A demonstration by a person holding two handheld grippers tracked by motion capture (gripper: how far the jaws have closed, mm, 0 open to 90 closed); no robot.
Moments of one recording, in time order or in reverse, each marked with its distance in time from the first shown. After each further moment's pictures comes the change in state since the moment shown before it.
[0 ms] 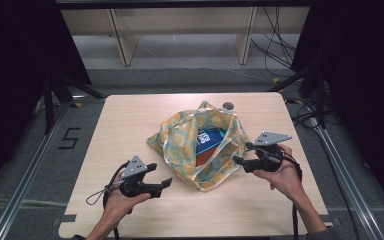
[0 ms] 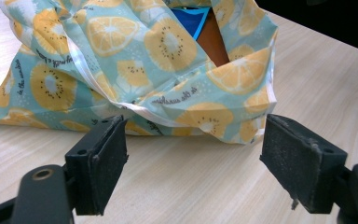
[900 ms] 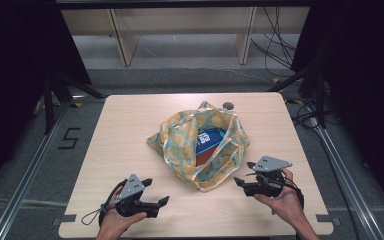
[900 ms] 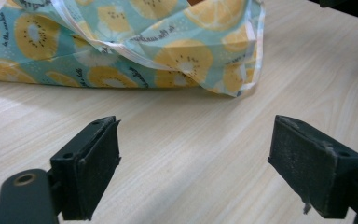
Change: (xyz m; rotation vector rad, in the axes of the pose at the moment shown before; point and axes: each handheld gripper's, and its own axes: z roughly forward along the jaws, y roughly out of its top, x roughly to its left) left arm -0.022 -0.039 -0.014 0.026 0.015 0.011; right arm 0.036 -0.050 -0.007 0.016 -0.016 -0.019
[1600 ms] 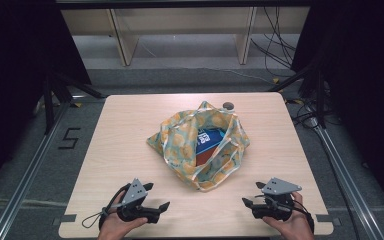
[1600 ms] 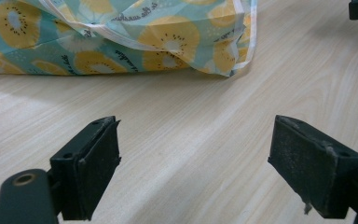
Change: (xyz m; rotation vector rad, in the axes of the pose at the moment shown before) left arm -0.003 -0.005 0.000 0.049 0.001 0.072; right arm 0.019 -0.051 -0.019 0.043 -0.024 0.033
